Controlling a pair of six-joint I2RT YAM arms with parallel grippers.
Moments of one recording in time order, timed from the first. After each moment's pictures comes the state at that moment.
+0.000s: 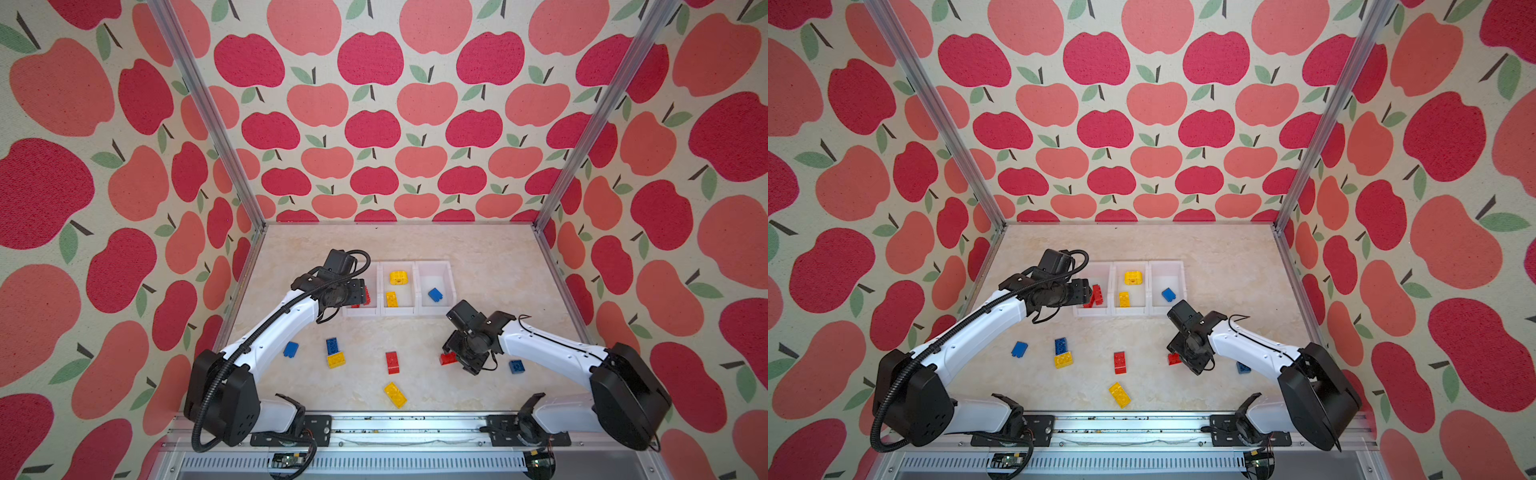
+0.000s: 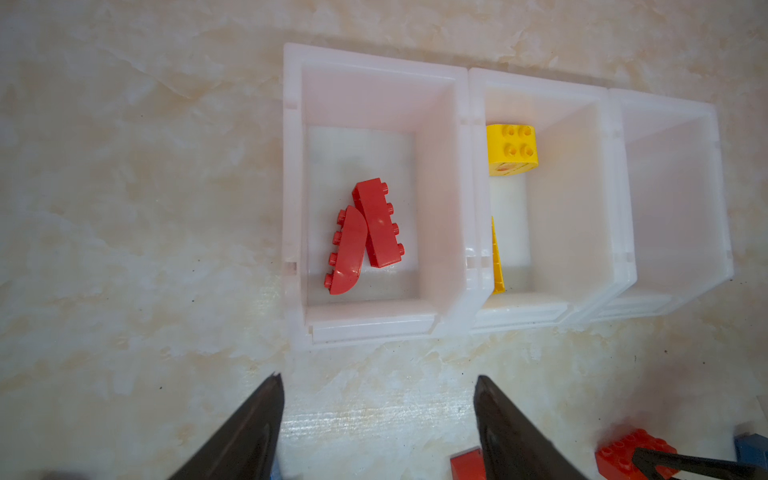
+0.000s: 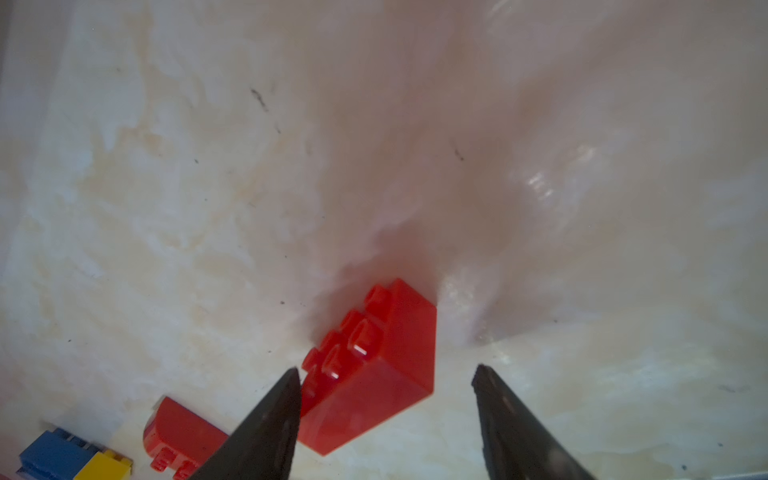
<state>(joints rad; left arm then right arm) -0.45 1.37 1.08 -0.70 -0.03 -0.46 0.78 1.35 0.71 -0.73 -0.09 1.39</state>
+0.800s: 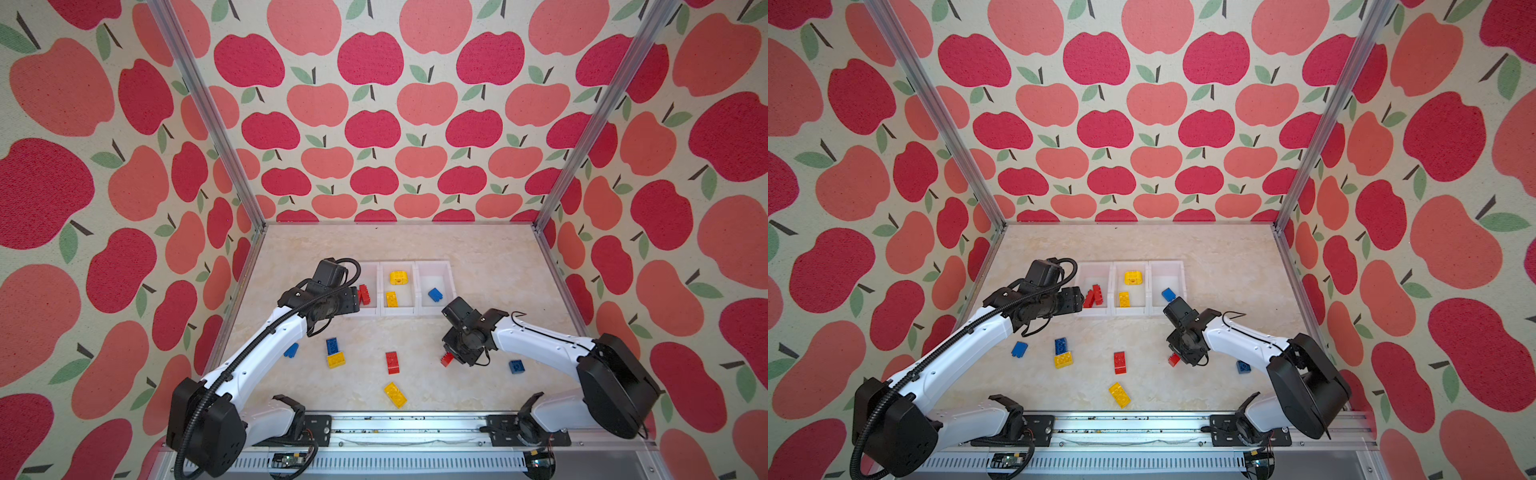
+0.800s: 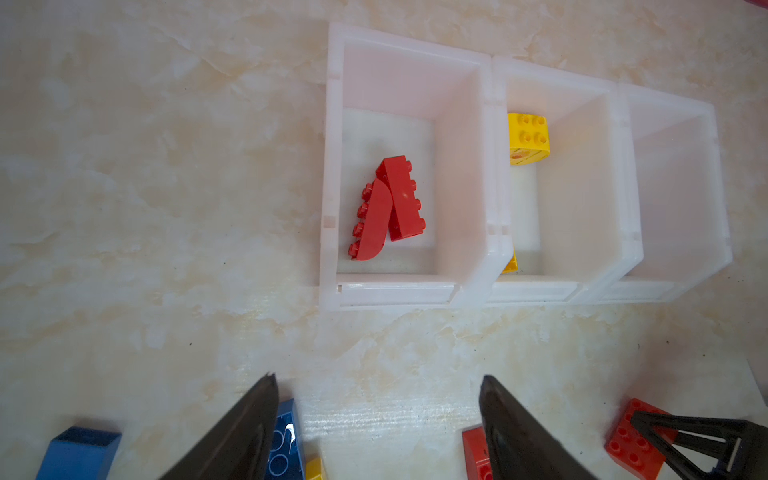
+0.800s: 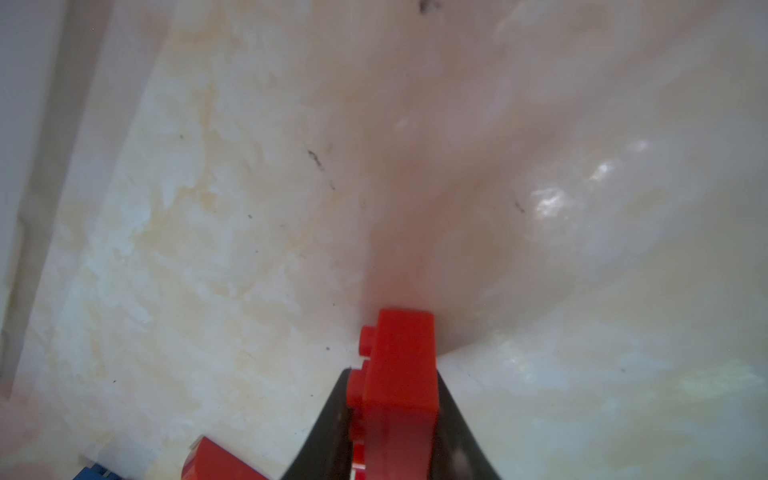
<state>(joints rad) -0.44 1.21 0.96 -0.71 -0.05 -0.49 0.78 1.43 0.76 -0.67 -0.05 1.41</state>
